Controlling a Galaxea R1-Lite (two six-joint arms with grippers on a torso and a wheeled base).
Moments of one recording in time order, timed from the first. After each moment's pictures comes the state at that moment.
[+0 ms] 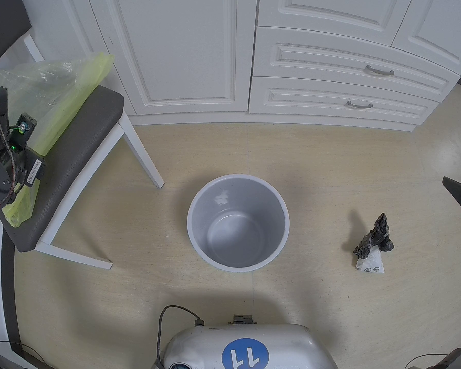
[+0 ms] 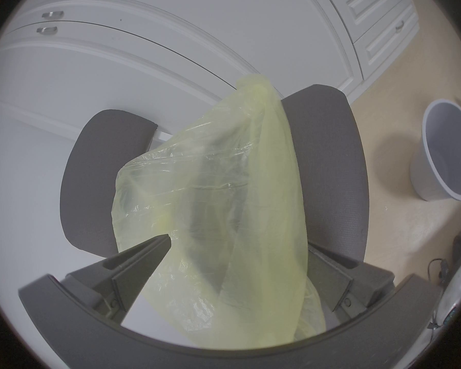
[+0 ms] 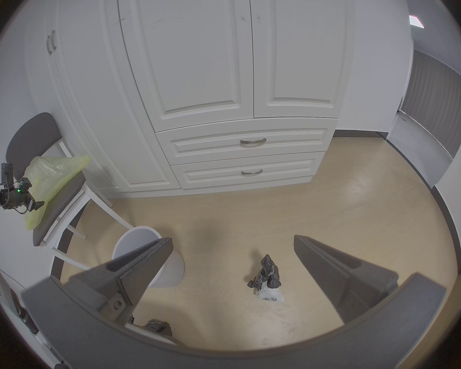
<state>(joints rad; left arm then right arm) -0.16 1.40 -0.92 -0.31 0.73 0.73 0.04 0.95 -0.62 -0.21 -0.05 0.08</state>
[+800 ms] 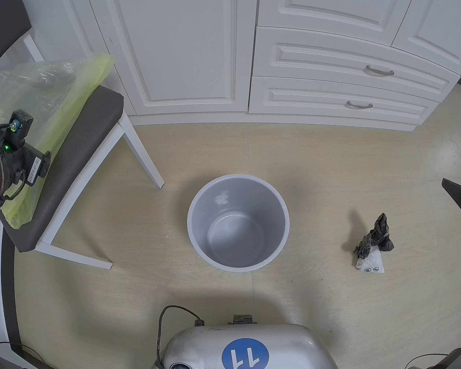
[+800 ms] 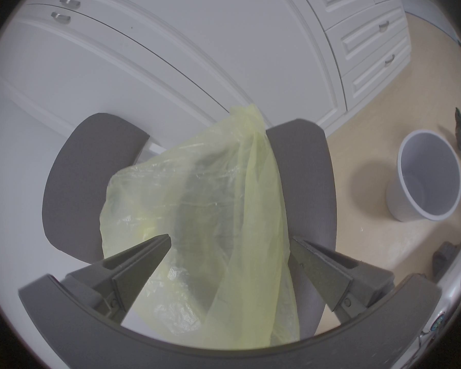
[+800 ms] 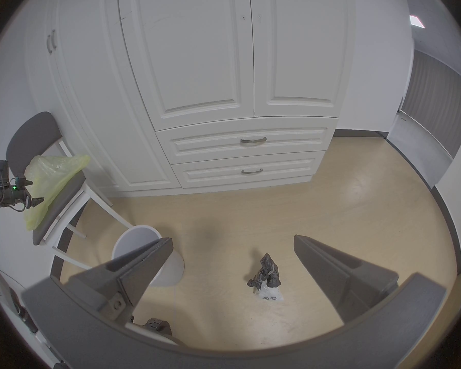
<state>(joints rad) -0.16 1.34 -0.91 -0.28 0.56 0.65 0.04 0.95 -0.61 -0.21 -0.05 0.08</state>
